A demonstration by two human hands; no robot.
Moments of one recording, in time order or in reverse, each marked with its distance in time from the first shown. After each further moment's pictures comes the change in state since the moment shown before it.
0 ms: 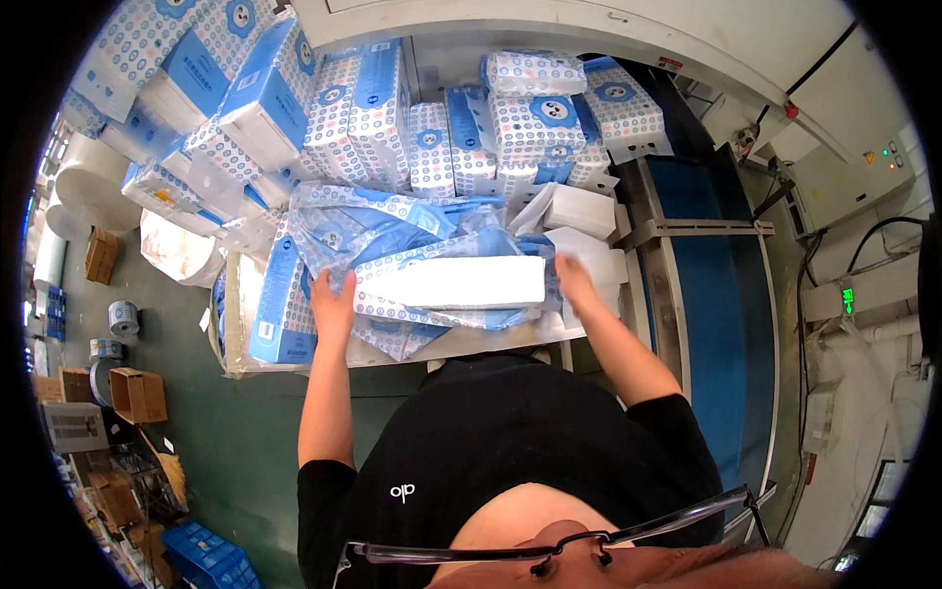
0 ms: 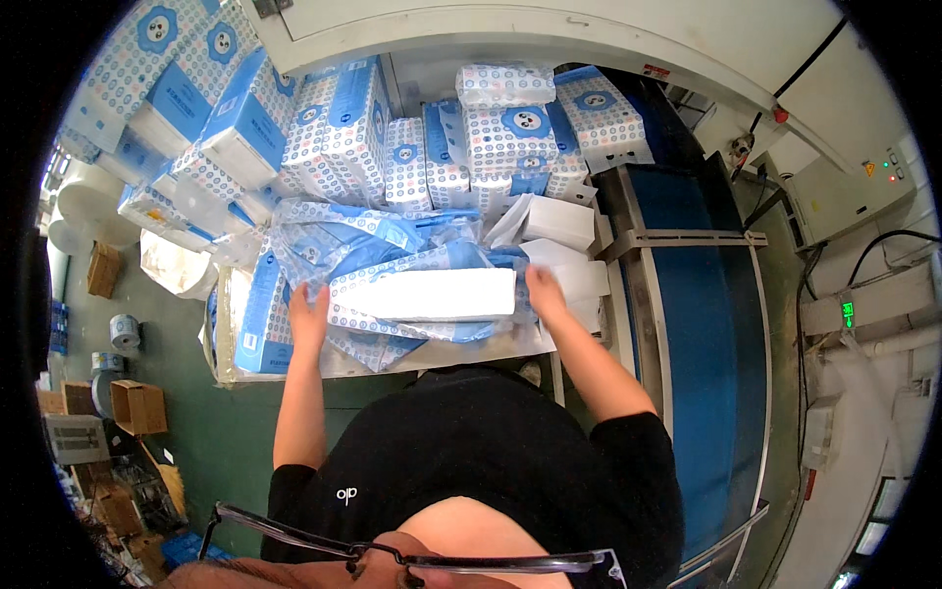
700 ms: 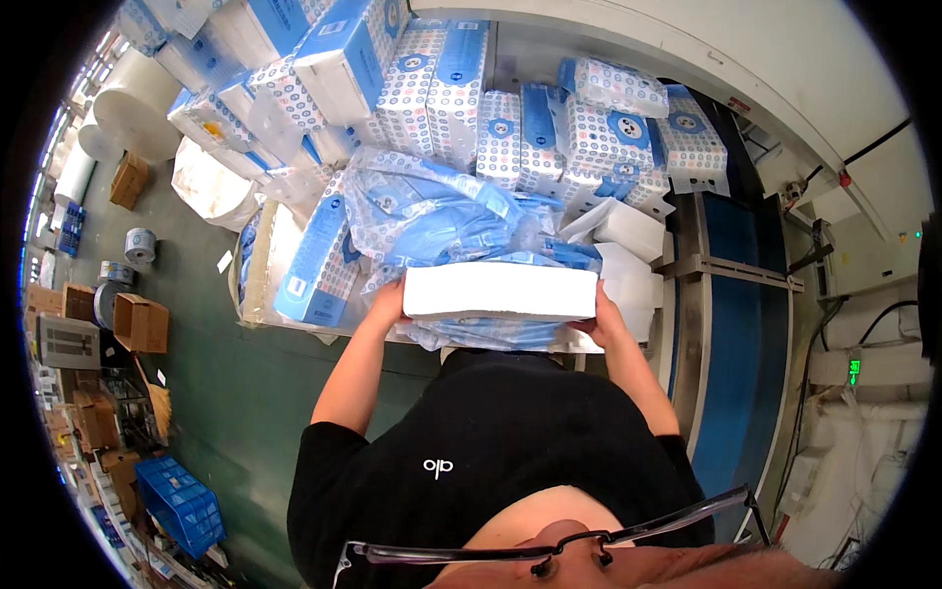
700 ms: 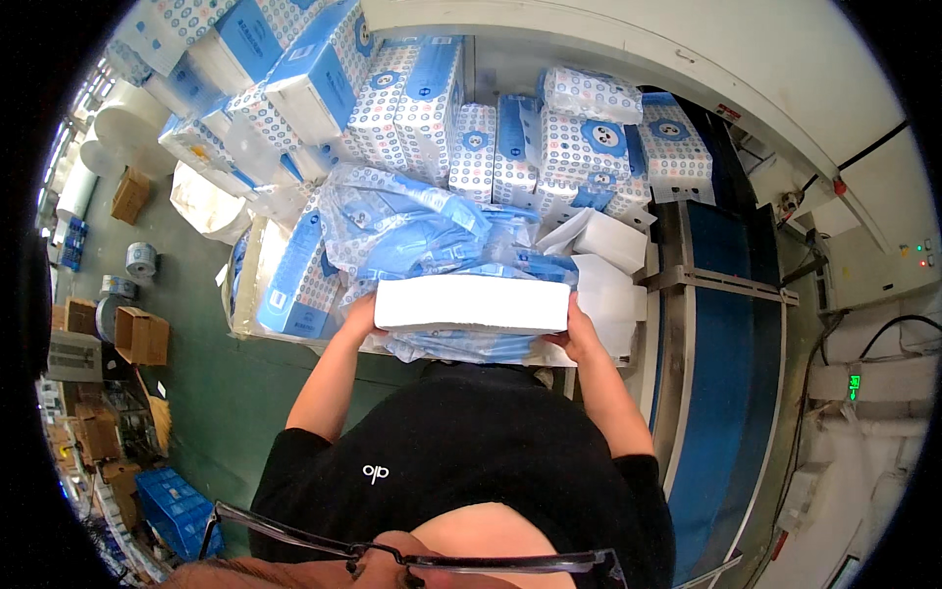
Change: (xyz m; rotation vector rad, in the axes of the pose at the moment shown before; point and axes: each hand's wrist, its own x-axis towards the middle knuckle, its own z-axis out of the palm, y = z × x) left_hand -0.031 -0.051 0.026 -0.536 -0.744 -0.797; right_hand -0.026 0.029 0.005 0.359 -0.212 0.371
